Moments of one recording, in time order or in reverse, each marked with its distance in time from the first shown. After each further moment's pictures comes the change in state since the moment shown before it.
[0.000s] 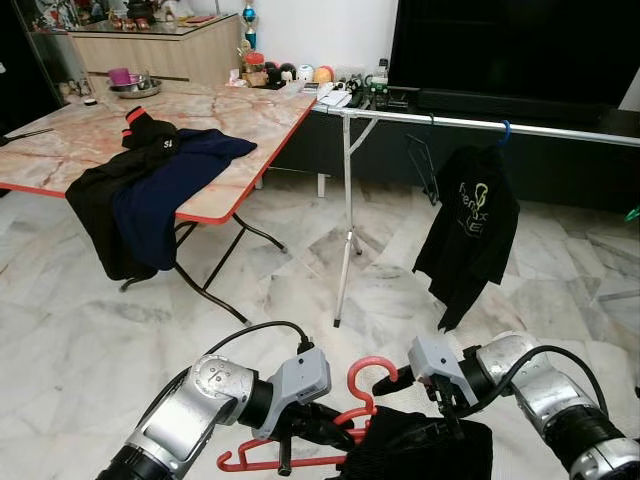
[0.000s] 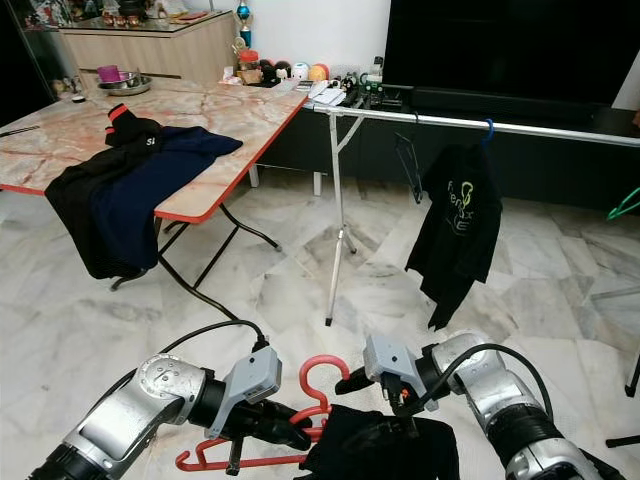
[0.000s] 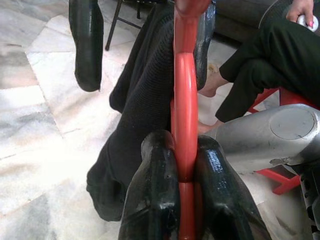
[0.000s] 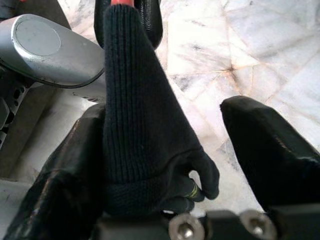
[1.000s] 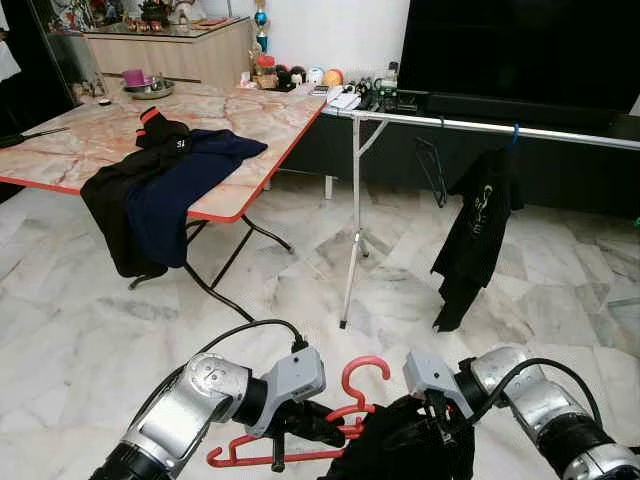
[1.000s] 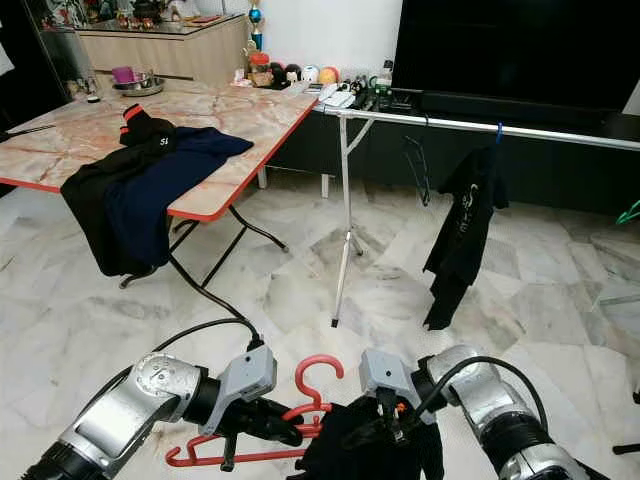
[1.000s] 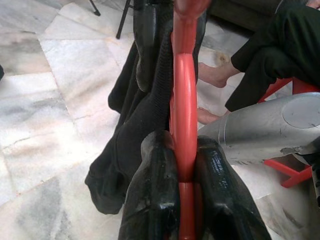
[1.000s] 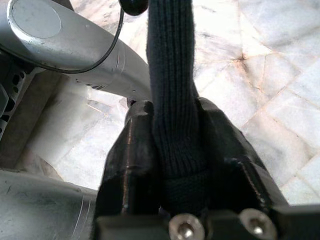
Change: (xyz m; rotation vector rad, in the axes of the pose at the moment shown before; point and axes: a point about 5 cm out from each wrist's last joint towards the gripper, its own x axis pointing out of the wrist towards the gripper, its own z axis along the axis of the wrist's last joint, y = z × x) left arm -0.004 0.004 -0.004 0.000 0.042 0.034; right arm 0.012 0.004 -0.012 0.015 0.049 0.017
